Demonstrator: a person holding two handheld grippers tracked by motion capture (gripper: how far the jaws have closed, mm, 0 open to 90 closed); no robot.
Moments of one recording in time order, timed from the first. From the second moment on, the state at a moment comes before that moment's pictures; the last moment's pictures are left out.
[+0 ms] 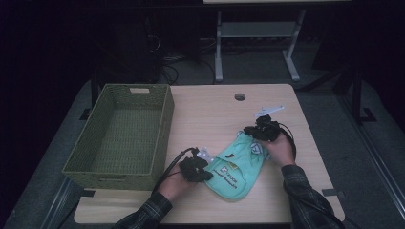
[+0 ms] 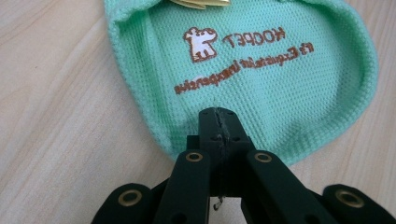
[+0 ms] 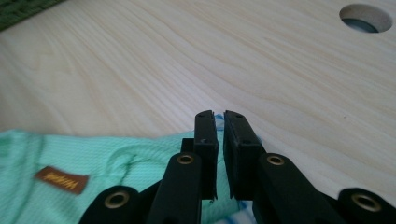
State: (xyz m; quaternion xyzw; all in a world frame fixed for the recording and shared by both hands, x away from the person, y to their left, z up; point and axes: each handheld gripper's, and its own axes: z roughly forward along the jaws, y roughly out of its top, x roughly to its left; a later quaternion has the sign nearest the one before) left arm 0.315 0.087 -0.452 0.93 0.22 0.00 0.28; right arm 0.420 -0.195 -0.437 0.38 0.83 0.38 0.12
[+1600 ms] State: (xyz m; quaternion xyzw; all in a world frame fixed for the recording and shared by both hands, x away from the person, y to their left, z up) left arm 0.382 0.044 -0.454 0.93 0.23 0.05 0.29; right arm 0.298 -0.210 -0.464 0.34 0.87 0.34 0.05
